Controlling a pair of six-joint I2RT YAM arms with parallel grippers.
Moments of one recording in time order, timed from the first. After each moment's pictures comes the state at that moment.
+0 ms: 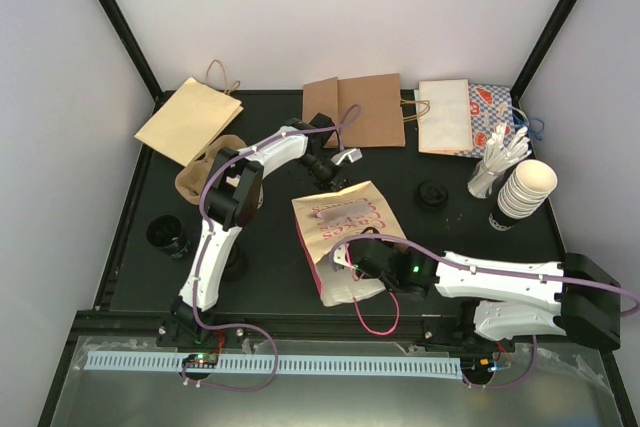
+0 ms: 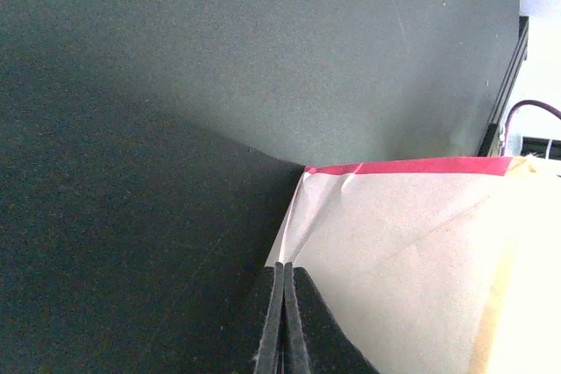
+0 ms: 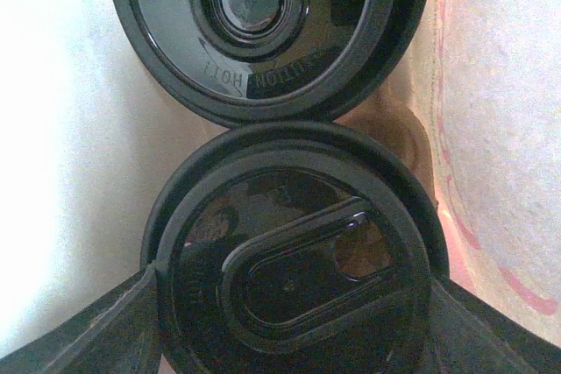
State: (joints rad) left arm -0.53 2.37 1.90 -0.98 0.87 0.03; right arm 1.22 1.18 0.65 -0.40 0.60 -0.60
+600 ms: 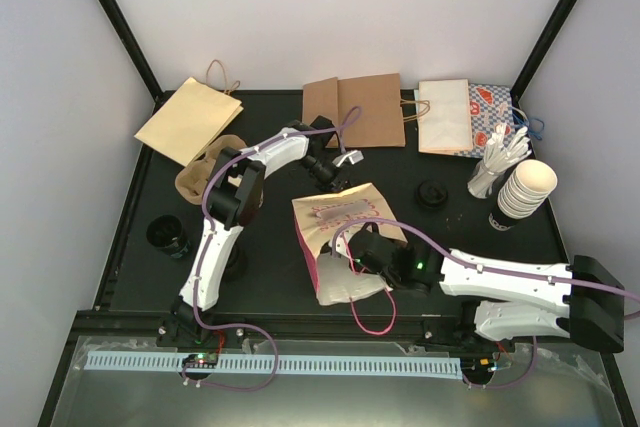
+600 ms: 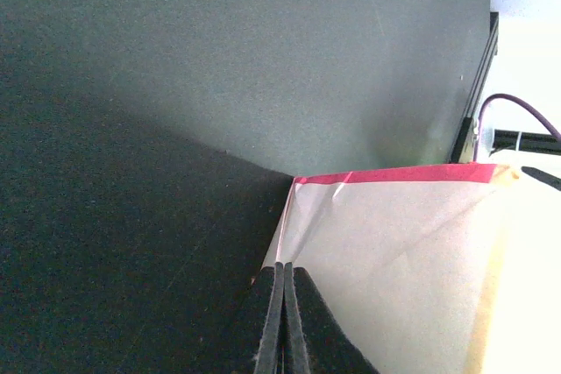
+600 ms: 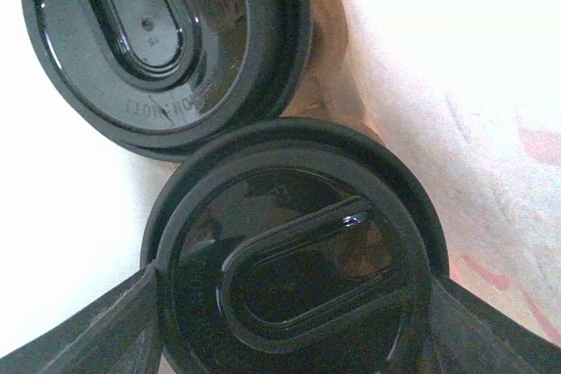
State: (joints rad) left arm -0.53 2.39 1.90 -0.98 0.94 0.04; right arm 1.21 1.15 0.69 -0.40 0.57 -0.45
